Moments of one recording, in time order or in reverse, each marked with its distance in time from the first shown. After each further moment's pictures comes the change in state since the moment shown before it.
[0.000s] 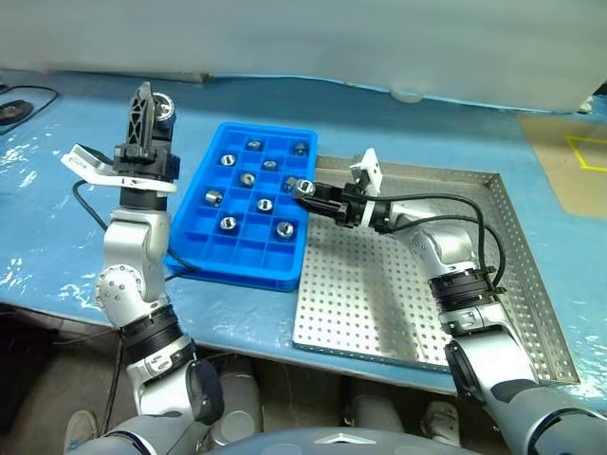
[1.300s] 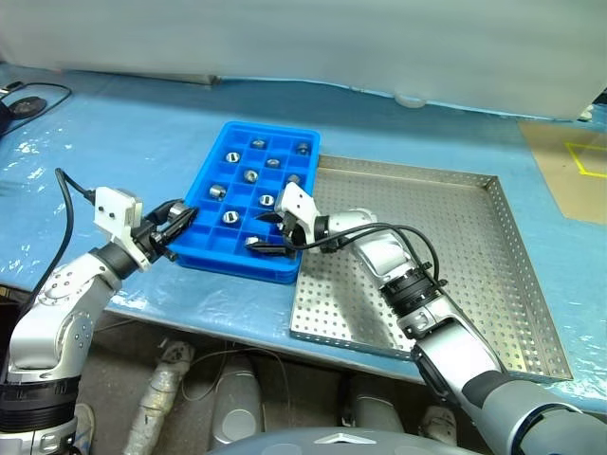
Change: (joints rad) left arm 0.399 0.524 -0.291 -0.029 1.011 -0.200 -0.464; right arm -0.055 0.162 0.257 0.094 -0.329 -0.143 -0.018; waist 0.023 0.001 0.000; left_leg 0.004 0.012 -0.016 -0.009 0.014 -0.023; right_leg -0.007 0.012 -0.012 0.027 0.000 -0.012
